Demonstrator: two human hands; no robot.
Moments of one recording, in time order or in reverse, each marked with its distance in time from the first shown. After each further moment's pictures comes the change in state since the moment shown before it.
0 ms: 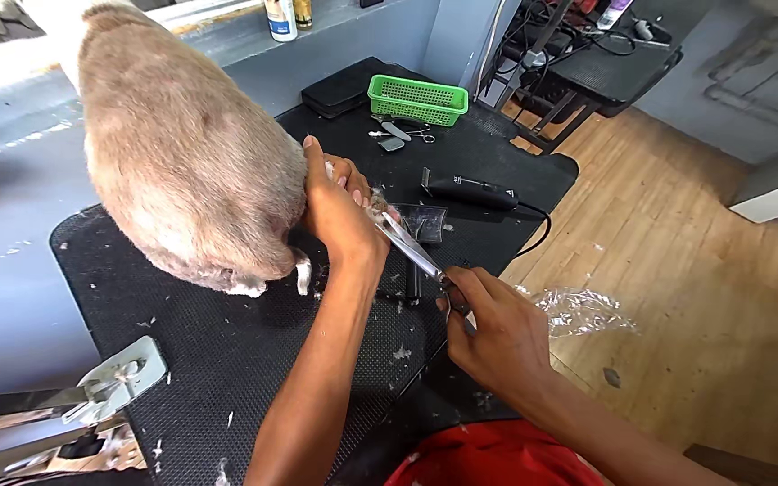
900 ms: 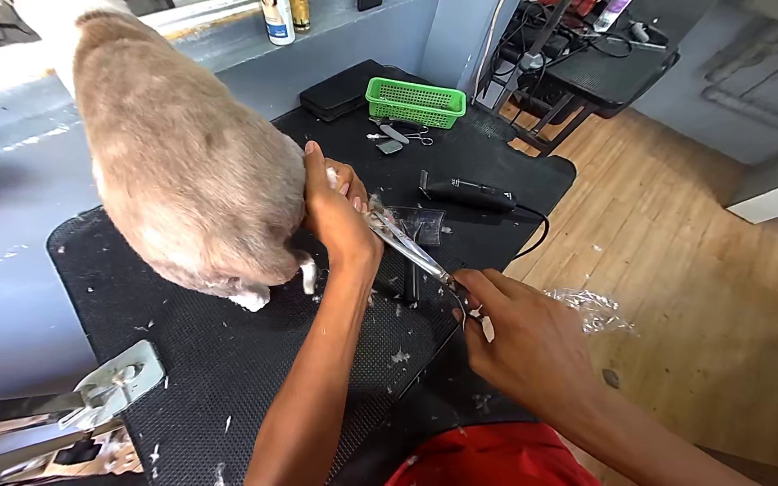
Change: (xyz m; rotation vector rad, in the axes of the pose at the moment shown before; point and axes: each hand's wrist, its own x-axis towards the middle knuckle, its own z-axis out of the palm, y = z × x) left_hand 0.009 -0.012 -0.009 0.002 -0.065 0.064; right_hand 0.010 0.004 -0.033 -0.087 -0.166 -0.011
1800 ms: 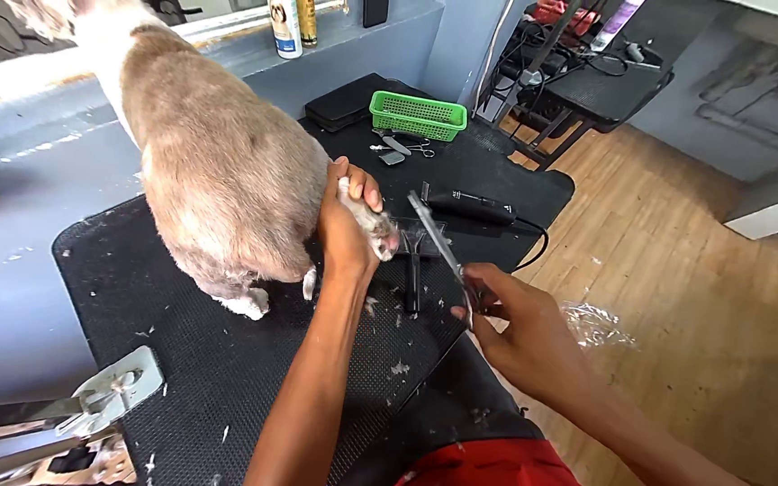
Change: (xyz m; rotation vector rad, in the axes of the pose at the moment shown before) left_hand 0.001 0.001 -0.008 -0.092 -0.212 -0.144; right_hand 0.010 0.023 0.008 0.432 -0.028 0.089
